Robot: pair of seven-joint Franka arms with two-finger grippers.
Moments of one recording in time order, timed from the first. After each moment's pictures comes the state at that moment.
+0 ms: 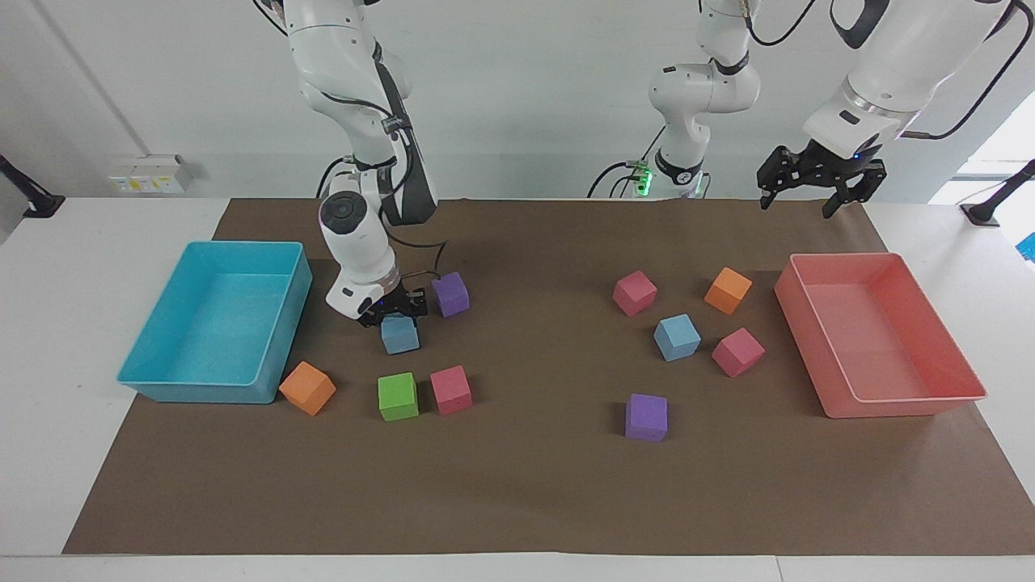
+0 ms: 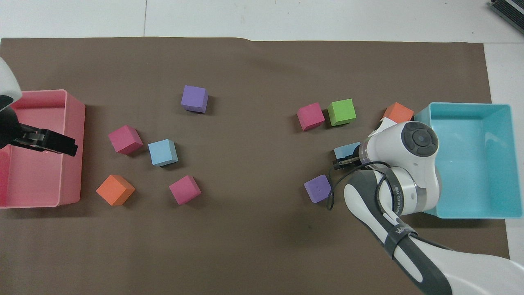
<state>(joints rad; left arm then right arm) -0.06 -0.01 -0.06 -1.54 -0.02 1.46 0.12 0.25 0.19 -0.04 -2.16 0.09 2.34 -0.05</state>
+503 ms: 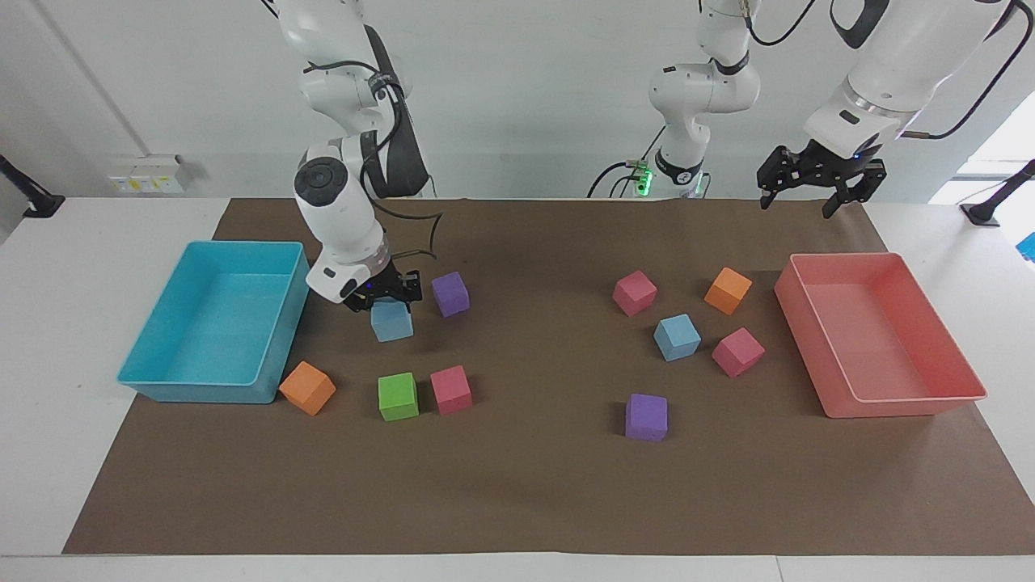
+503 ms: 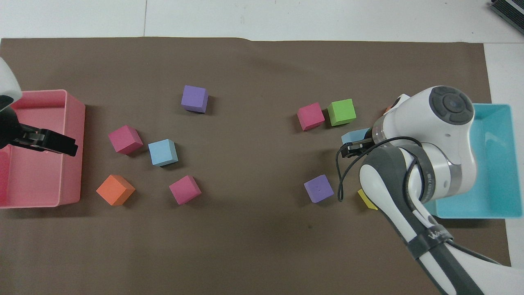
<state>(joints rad) -0.06 -0.01 -0.06 -1.54 -0.02 1.46 0.12 0.25 0.14 -0.05 -1.93 0.10 2.01 0.03</state>
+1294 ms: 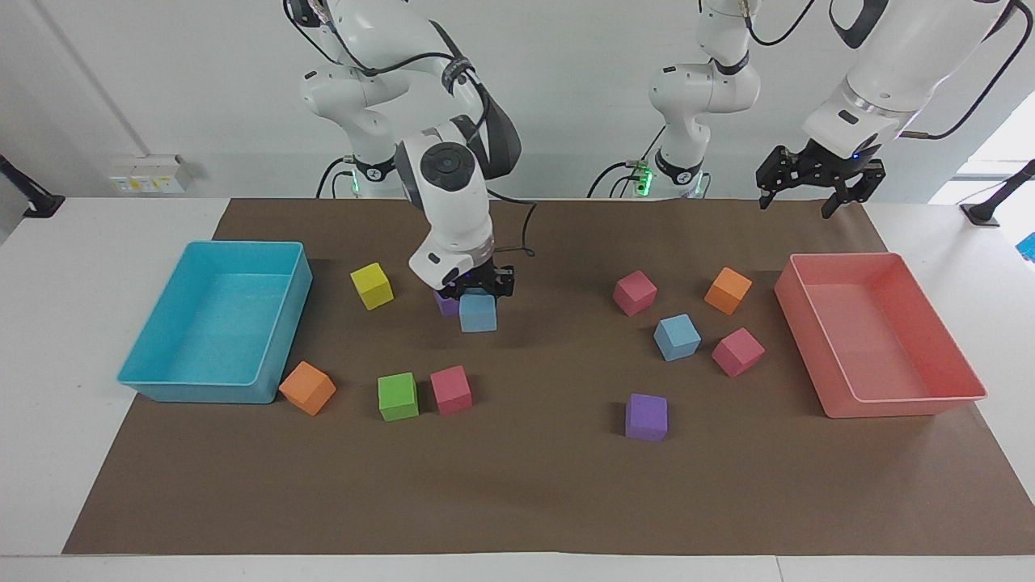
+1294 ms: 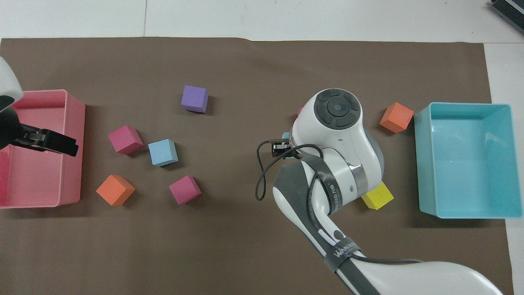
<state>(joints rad) -0.06 -0.01 -0.06 -1.54 -0.02 1.46 0.12 0.52 0.32 -0.04 -1.72 0.10 1.99 0.47</state>
